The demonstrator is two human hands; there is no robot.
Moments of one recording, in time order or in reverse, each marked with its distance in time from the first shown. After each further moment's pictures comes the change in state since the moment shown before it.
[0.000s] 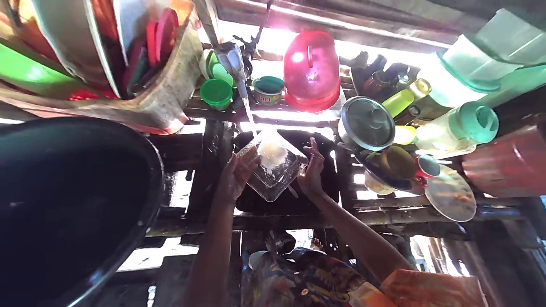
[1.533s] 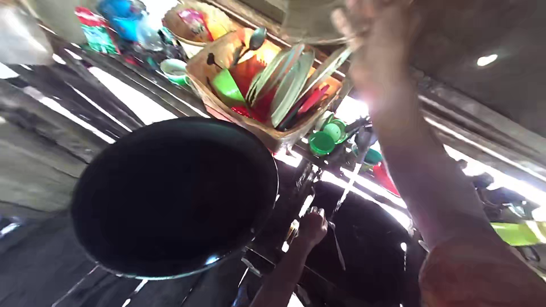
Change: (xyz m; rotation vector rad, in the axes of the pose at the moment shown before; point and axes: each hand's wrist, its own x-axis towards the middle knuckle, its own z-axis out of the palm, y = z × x) left_hand 0.026 -0.013 0.004 1.377 0.128 -0.205; right_hand 0.250 -0.410 0.095 1.170 -0.243 -0.045
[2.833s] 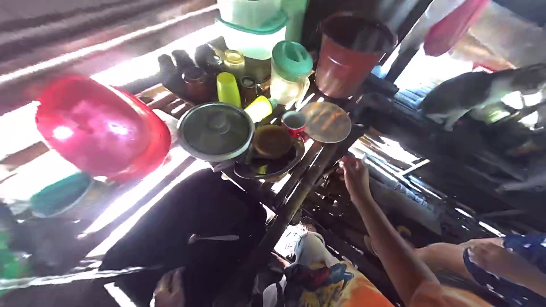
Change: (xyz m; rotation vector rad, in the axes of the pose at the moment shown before) left_hand -0.010 -0.016 0.024 0.189 -0.171 0.235; right_hand -0.522 -0.138 -0.478 -0.913 1.509 0.426
